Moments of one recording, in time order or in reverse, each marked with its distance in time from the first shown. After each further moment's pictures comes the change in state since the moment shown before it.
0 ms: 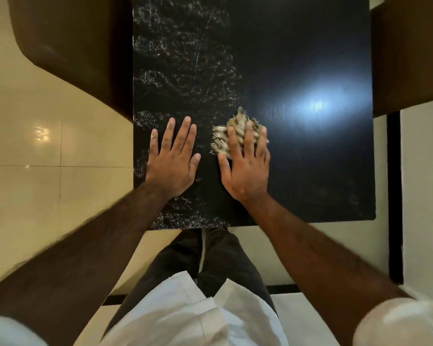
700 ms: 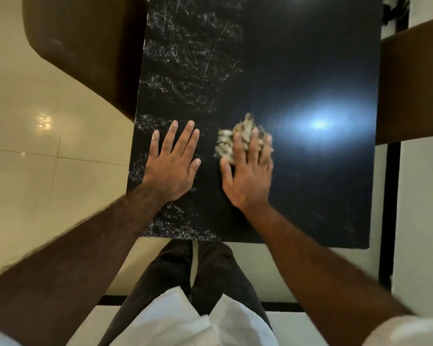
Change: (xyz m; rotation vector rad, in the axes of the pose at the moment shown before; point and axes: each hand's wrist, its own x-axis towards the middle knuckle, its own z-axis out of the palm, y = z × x) left_hand 0.012 0.005 0.001 0.022 0.020 -0.034; right_hand 0.024 0.013 -0.006 0.026 -0.008 -0.028
